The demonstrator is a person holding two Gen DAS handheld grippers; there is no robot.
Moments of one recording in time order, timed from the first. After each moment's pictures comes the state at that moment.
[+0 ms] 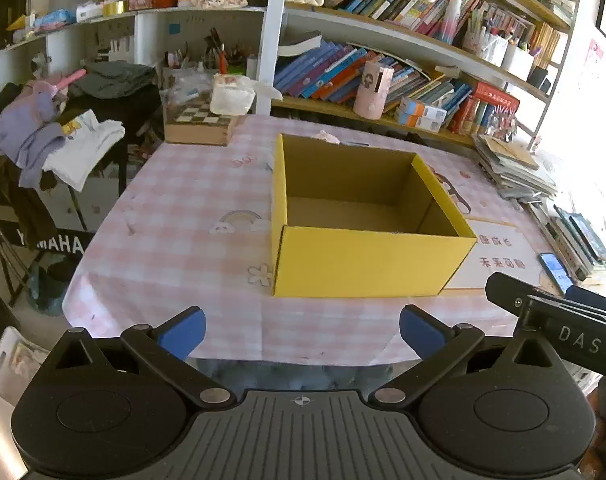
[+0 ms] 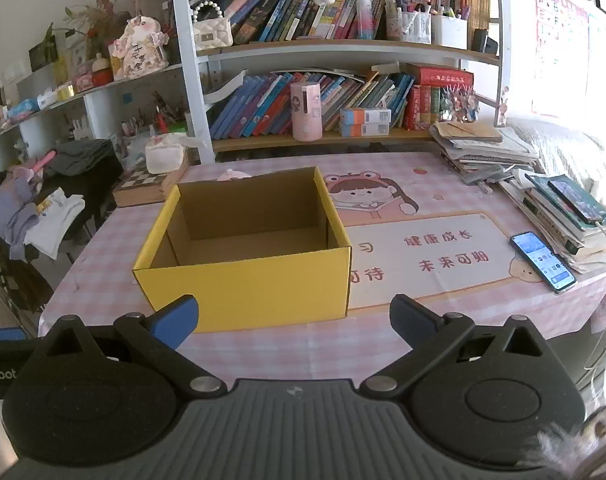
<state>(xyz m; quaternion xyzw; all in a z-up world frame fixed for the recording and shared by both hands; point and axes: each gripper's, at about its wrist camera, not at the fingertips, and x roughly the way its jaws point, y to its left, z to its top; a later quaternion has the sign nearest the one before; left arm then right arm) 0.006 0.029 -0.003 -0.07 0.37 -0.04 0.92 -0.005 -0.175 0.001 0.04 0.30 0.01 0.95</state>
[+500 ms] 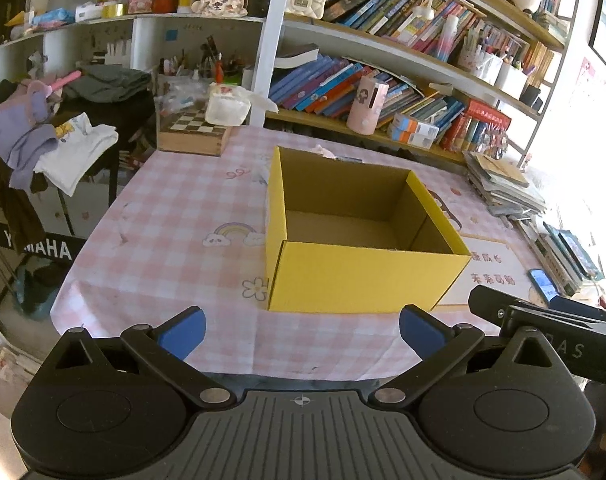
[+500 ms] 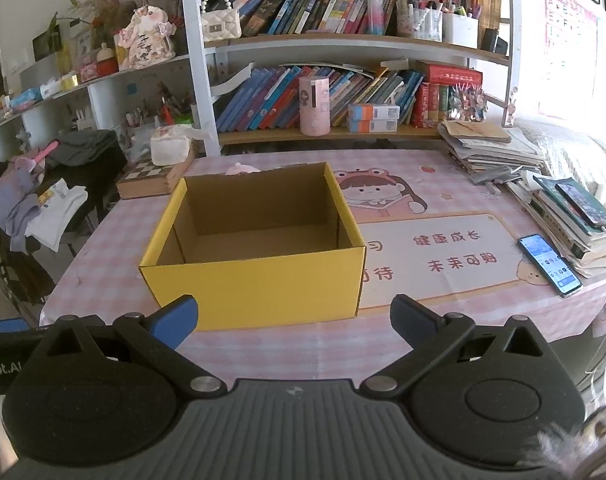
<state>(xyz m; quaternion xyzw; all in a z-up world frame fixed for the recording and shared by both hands) 0.009 0.043 -0.007 -0.09 0.35 -0.06 0.93 0.005 -0.161 -0.002 0.03 0.31 0.02 0.95</state>
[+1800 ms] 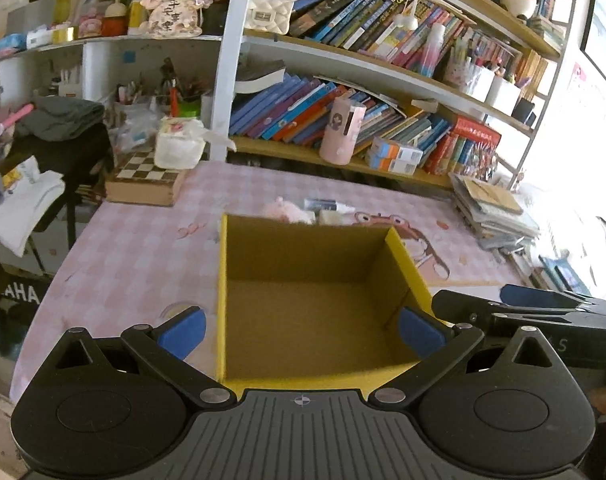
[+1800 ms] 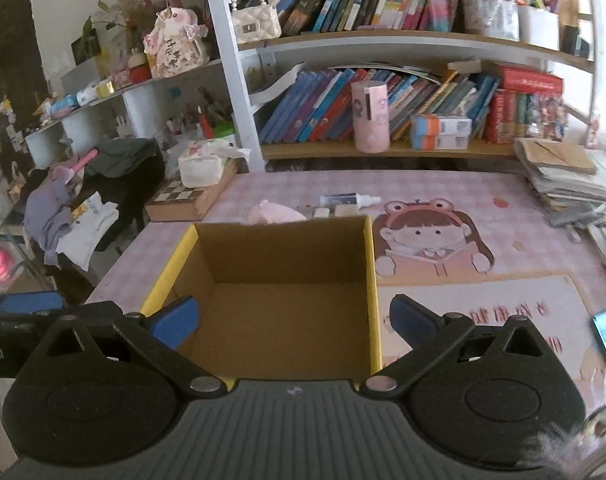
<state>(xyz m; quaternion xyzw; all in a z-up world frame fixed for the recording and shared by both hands) 0.134 0.004 0.023 -0.08 0.34 -0.10 0.93 0.165 -0.217 0.020 0.04 0.32 0.15 0.93</state>
